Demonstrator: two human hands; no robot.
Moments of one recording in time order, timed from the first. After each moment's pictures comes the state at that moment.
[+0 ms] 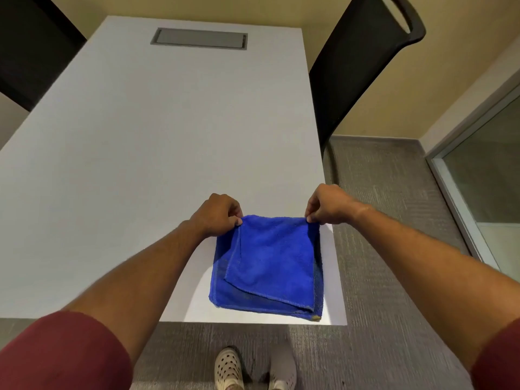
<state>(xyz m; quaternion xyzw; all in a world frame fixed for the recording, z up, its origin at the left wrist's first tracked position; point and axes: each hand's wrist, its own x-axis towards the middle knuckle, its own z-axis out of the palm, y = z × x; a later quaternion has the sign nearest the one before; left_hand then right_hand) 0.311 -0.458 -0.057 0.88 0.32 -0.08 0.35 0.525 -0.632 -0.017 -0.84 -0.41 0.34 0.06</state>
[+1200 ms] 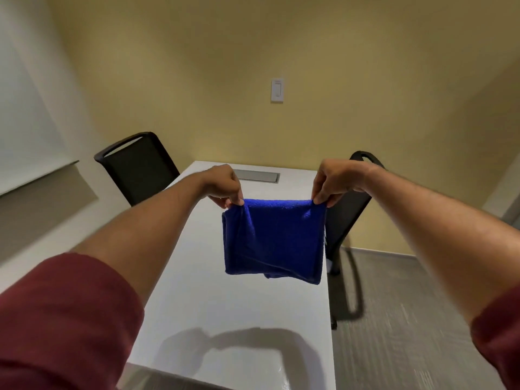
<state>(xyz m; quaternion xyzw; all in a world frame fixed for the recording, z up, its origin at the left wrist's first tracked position) 0.296 -0.458 0.302 0.87 0.39 0.02 0.31 0.528 -0.614 0.320 -0.80 -0.53 0.26 0.13</state>
